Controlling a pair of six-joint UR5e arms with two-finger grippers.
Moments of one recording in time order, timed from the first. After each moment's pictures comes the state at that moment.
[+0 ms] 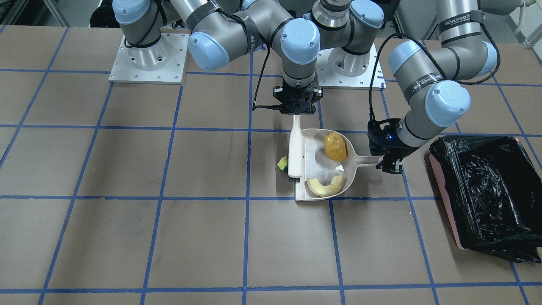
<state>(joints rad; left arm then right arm) -1.31 -1.73 -2.02 -1.09 1.59 1.87 2.26 -1.22 1.68 -1.92 -1.29 0.76</state>
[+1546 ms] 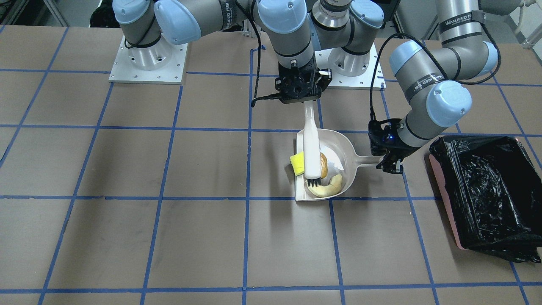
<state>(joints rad) -1.30 -1.73 -2.02 -1.09 1.59 1.87 2.17 -1.33 1.62 -1.88 -1.27 0.62</state>
